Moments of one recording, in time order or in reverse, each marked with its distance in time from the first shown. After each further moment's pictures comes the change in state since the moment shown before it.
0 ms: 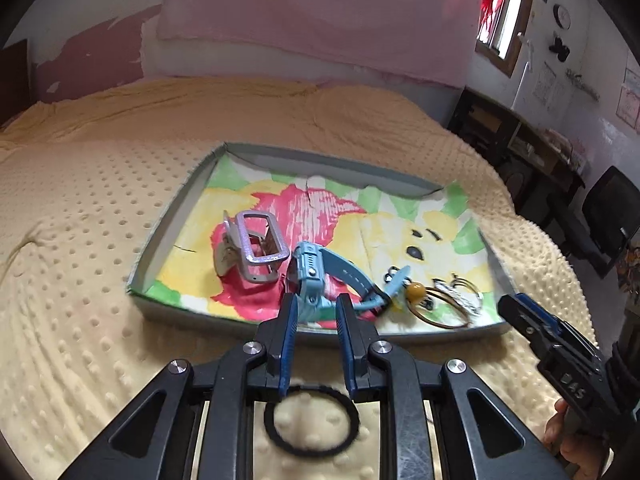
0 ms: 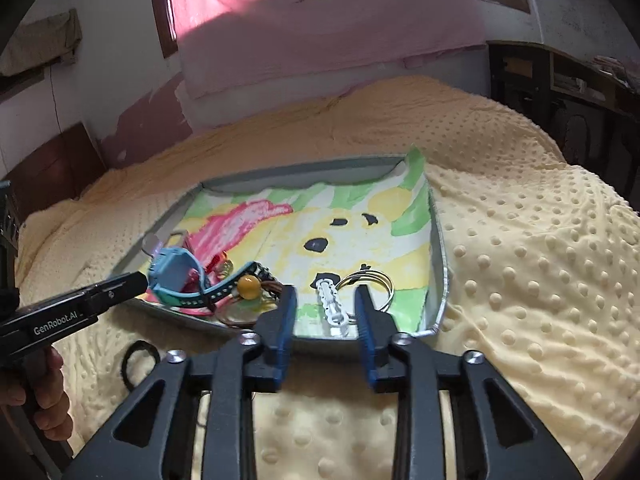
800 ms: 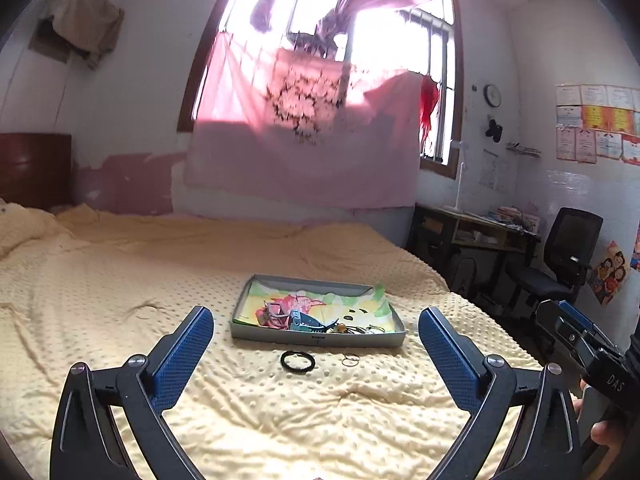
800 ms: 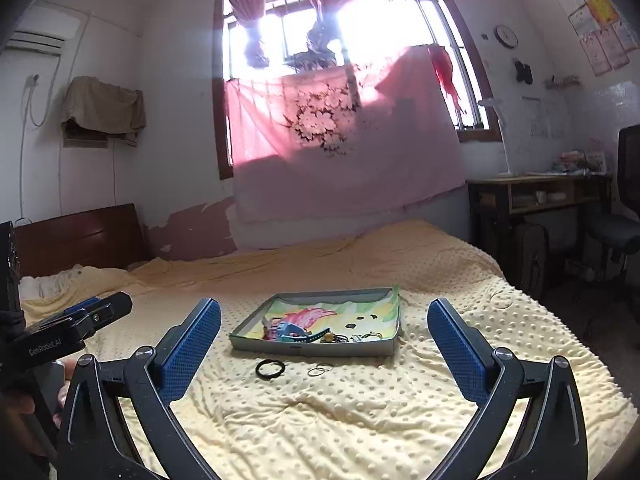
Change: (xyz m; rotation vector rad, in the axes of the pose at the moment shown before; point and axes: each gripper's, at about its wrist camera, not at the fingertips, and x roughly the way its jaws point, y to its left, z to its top) left arm -0.317 -0.036 -0.113 0.094 -0.507 0.008; right arm -0.322 0.048 -0.065 -0.088 -0.446 0.030
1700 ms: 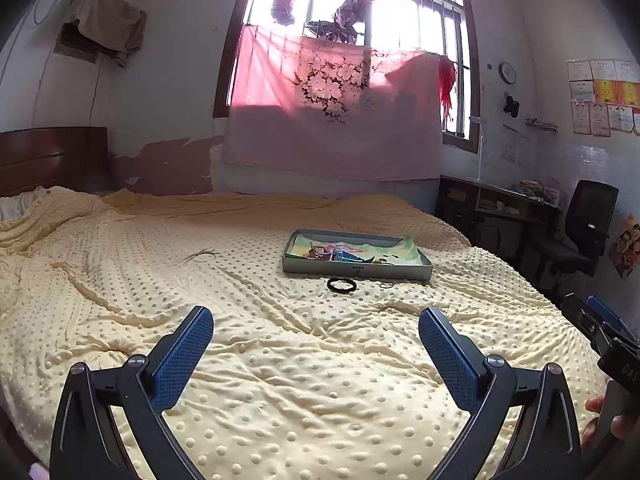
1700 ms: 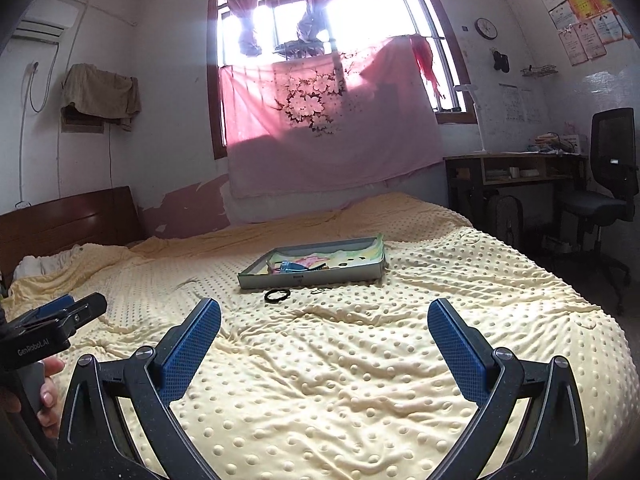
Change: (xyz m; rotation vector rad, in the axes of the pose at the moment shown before) left arm -0.088 0.023 -0.084 0.024 0.061 0.124; right arm -0.091 0.015 -0.077 0.013 0.062 -0.073
